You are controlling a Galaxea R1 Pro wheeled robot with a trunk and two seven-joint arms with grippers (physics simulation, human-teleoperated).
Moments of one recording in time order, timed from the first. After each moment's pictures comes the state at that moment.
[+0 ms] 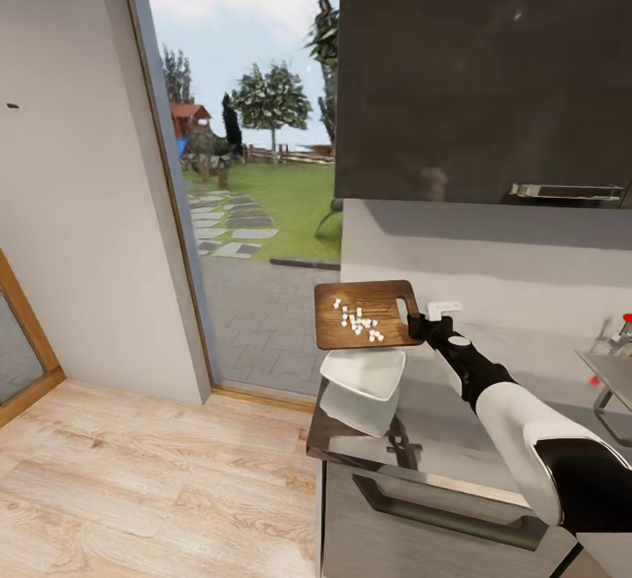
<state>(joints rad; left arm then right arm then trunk) 0.22 0.05 -0.12 -0.25 0.13 -0.80 0.17 -1.06 -0.08 0.07 -0.31 -0.02 -0.04 0.01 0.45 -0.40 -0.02</state>
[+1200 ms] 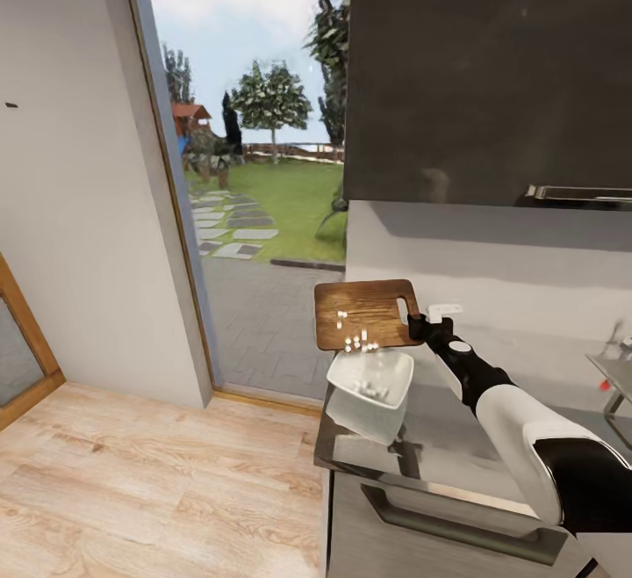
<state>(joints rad) 0.22 0.05 -0.12 -0.24 0.13 -0.80 0.17 -1.06 -0.08 0.07 -0.27 -0.02 -0.12 0.01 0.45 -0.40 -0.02</state>
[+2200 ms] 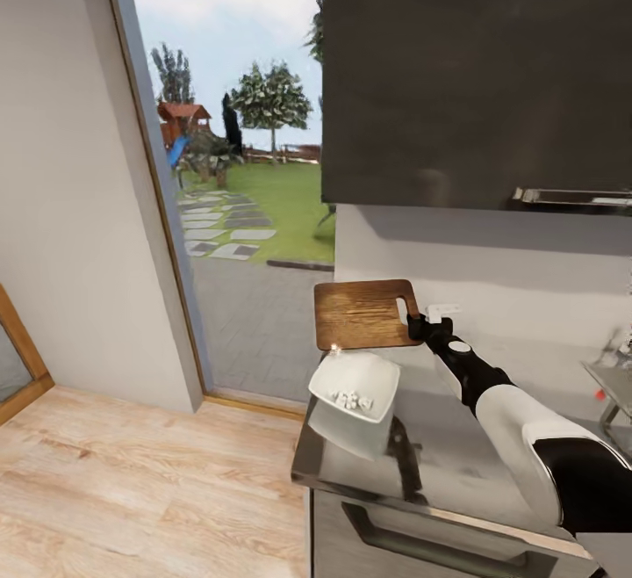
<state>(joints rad) 0.22 0.05 -0.12 -0.24 0.13 -0.80 0.17 -1.06 -0.08 0.07 -0.27 -0.02 -0.13 0.01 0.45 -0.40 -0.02</state>
